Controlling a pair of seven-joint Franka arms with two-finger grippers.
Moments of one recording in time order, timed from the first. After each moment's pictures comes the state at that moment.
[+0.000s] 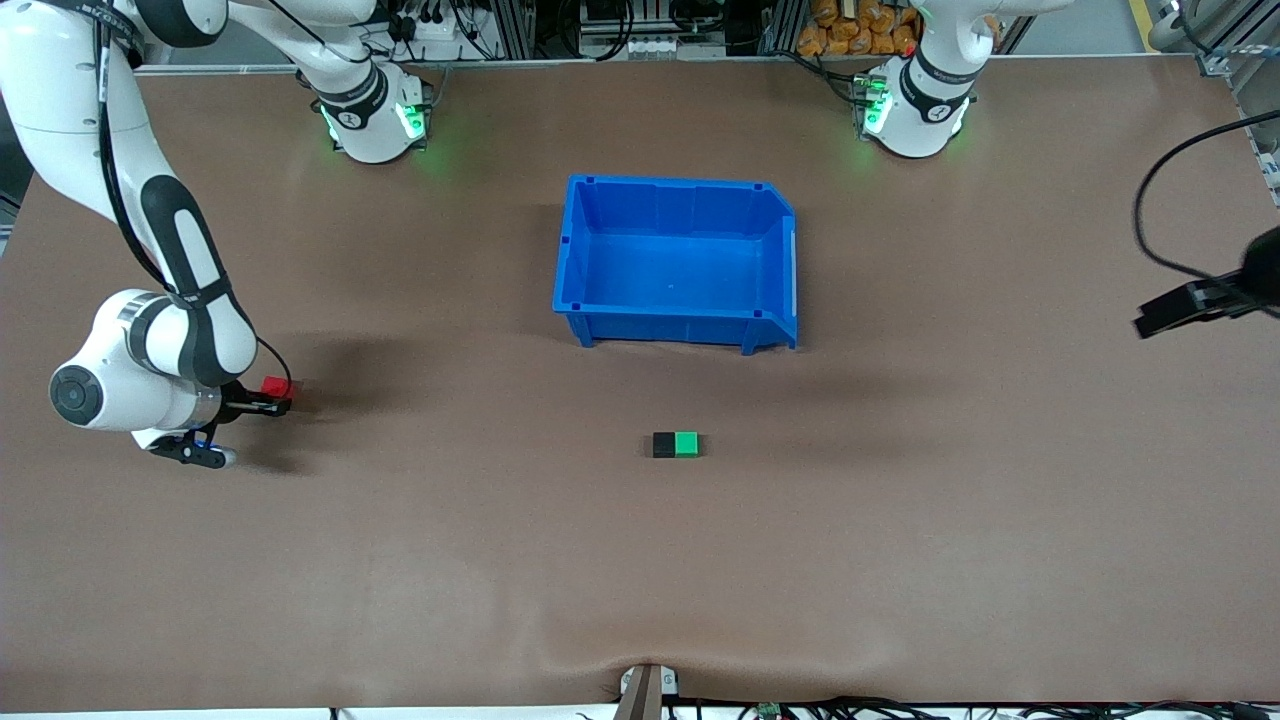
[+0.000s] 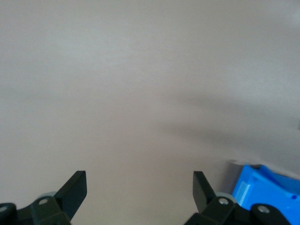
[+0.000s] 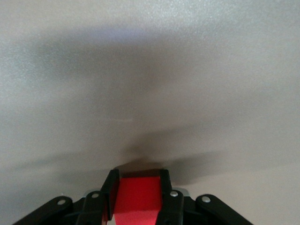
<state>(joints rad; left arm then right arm) -0.01 0.18 0.04 -1.37 0.08 1.55 -0.14 -0.07 0.61 -0.14 -1.86 0.11 2.19 -0.03</state>
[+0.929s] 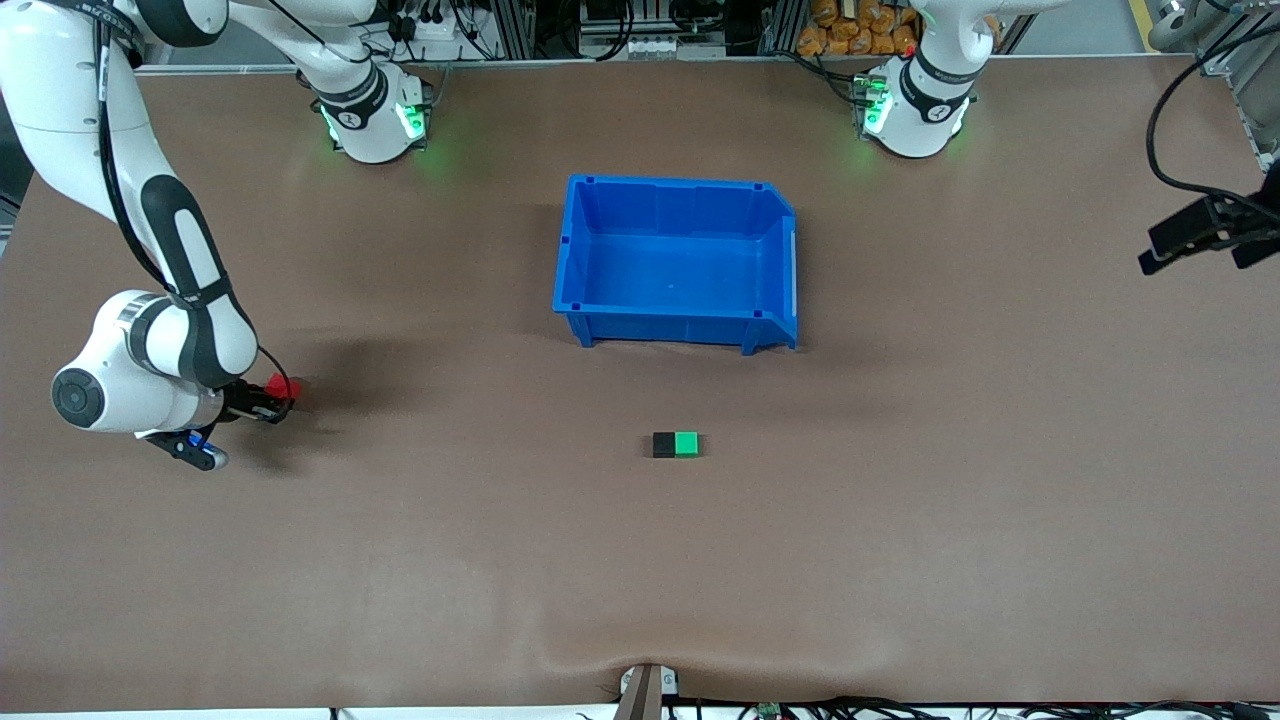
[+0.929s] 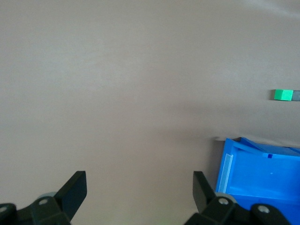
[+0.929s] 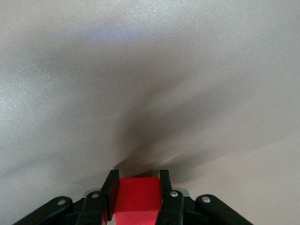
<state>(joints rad) 0.00 -0.03 -0.02 -1.54 0.01 1.58 -0.06 -0.07 0.61 -0.13 -1.85 0.11 2.16 0.24</state>
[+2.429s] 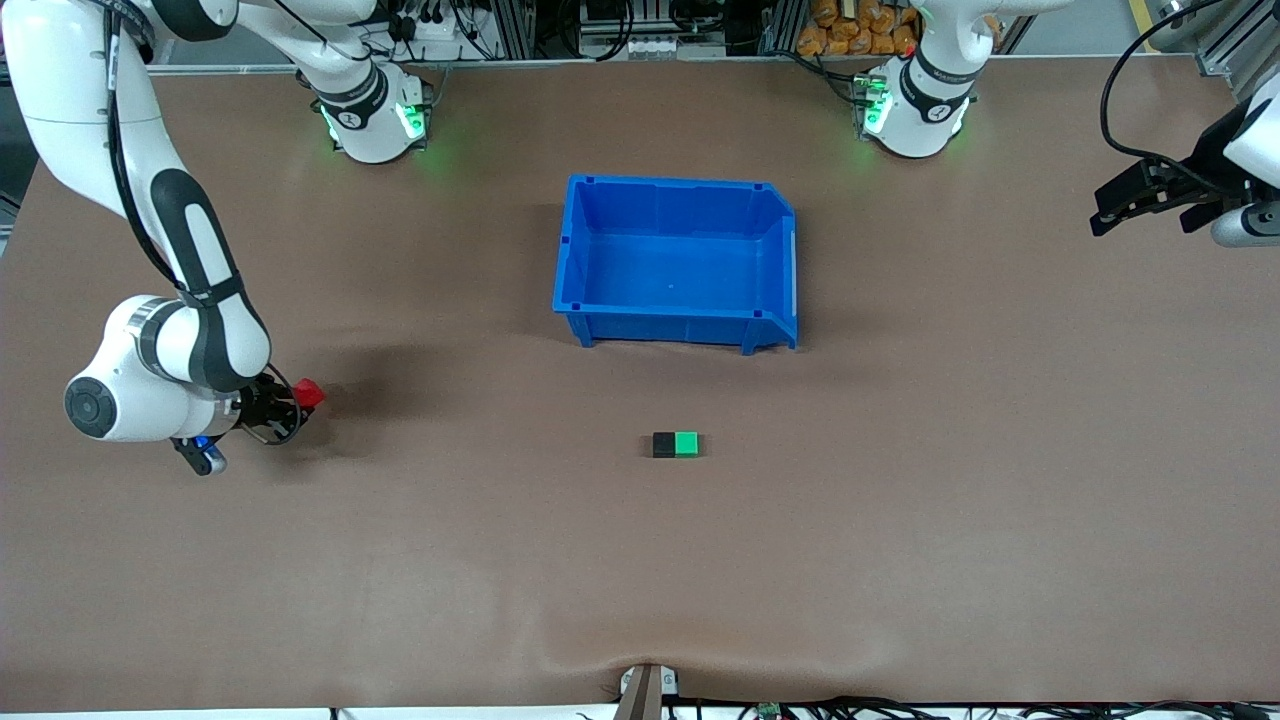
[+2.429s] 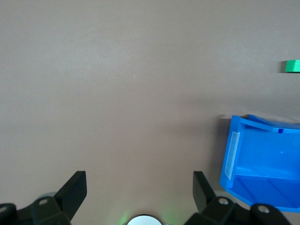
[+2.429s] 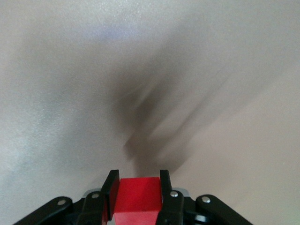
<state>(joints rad) -0.03 -0.12 -0.02 -1.68 0.04 1.57 -0.06 -0.02 0.60 -0.10 -1.81 0.17 2.10 0.66</state>
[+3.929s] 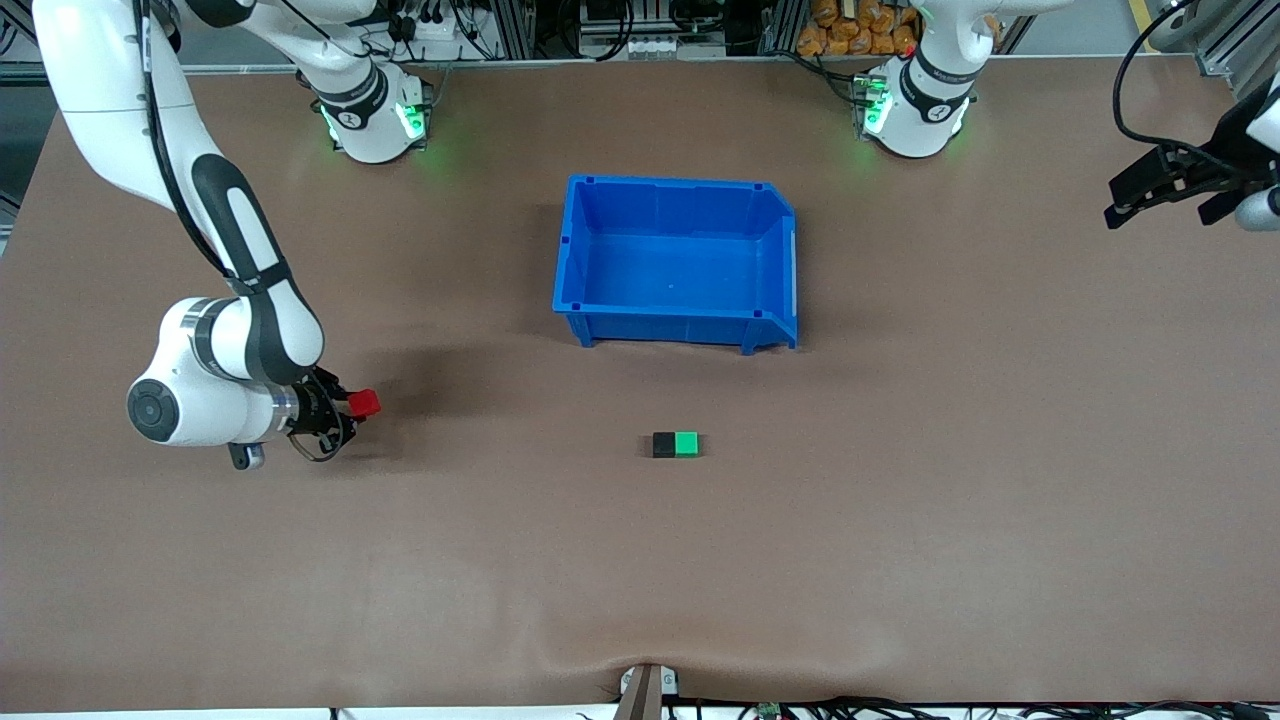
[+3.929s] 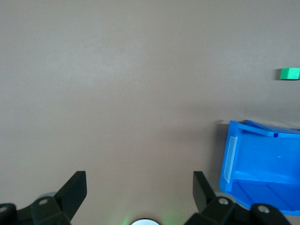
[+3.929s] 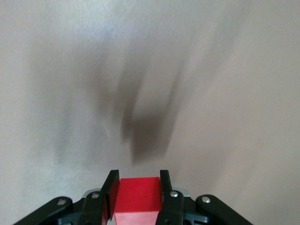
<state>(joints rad) -0.03 -0.12 -0.02 -1.62 0.04 1.55 -0.06 0.03 0.58 0.00 -1.79 0.22 2.10 1.15</state>
